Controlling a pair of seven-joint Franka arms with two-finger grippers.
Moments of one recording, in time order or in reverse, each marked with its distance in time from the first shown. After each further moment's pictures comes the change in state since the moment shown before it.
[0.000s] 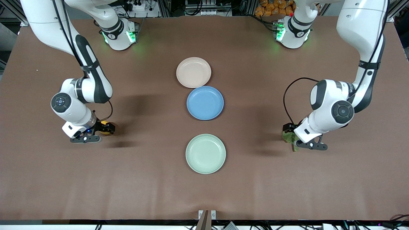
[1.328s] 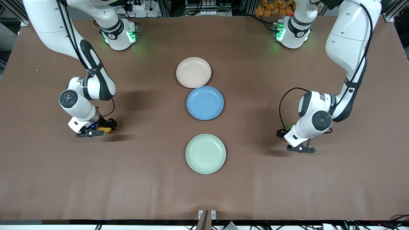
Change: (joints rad) left arm -0.005 0.169 0.002 -0.007 0.103 0.167 -0.103; right arm -0.013 0.037 -0.004 -0.108 0.000 0.151 -0.063
